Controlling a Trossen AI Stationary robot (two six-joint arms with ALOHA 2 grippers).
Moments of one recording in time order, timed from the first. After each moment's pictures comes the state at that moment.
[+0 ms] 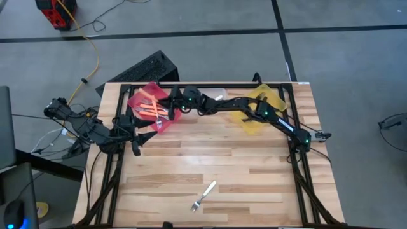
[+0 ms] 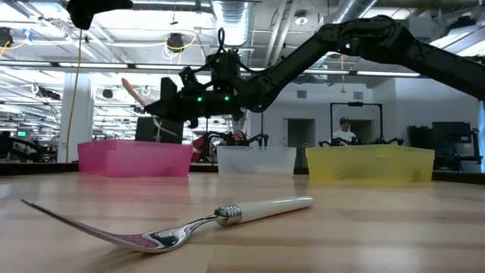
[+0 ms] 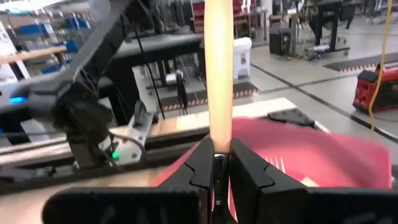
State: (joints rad) left arm -0.51 0.55 0.62 -0.27 -0.83 -0.35; right arm -0.32 2.54 1.96 0.58 -0.23 0.15
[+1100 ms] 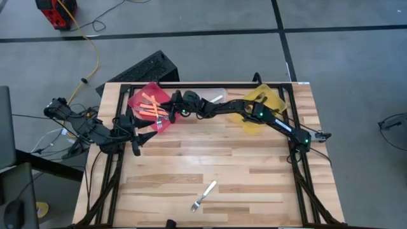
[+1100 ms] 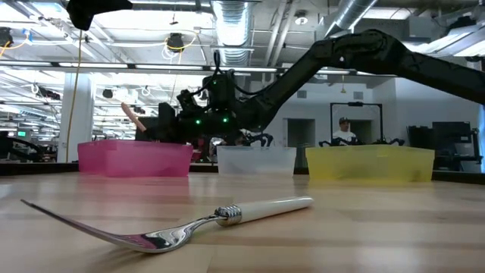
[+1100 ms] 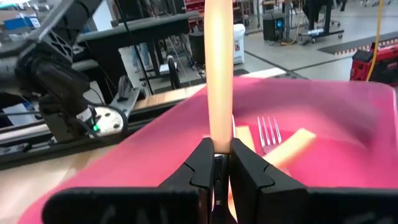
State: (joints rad) left arm -0.51 0.55 0.62 -0.28 -0.84 -0.35; right arm -0.32 2.64 1.96 0.63 -0.22 0.18
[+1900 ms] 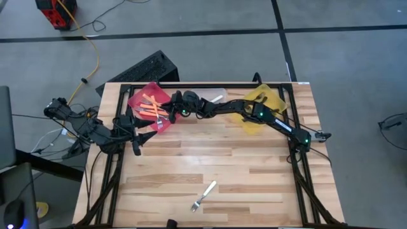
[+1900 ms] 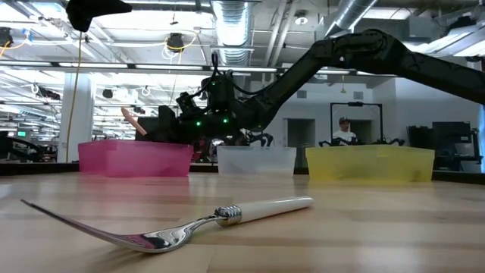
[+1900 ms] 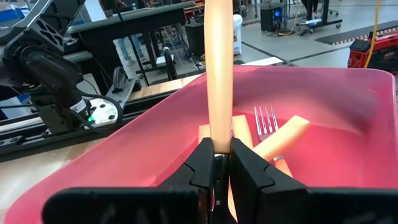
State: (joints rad) left arm -0.51 0.55 0.62 -0.30 -0.85 -0.36; right arm -0.32 2.64 1.96 0.59 -0.21 0.18
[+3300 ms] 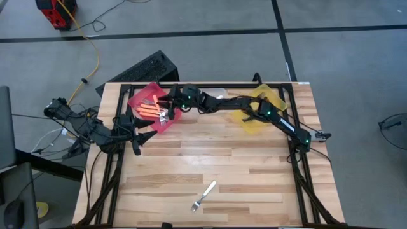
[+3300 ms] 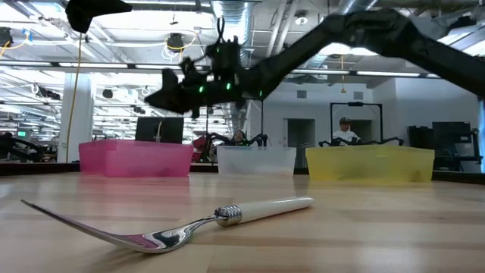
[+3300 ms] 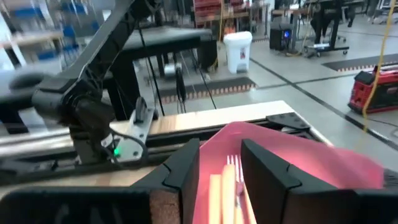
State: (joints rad) left arm -0.51 0.55 0.62 -0.29 -0.85 -0.41; right arm -0.32 2.48 1.96 0.48 -0.23 0.09
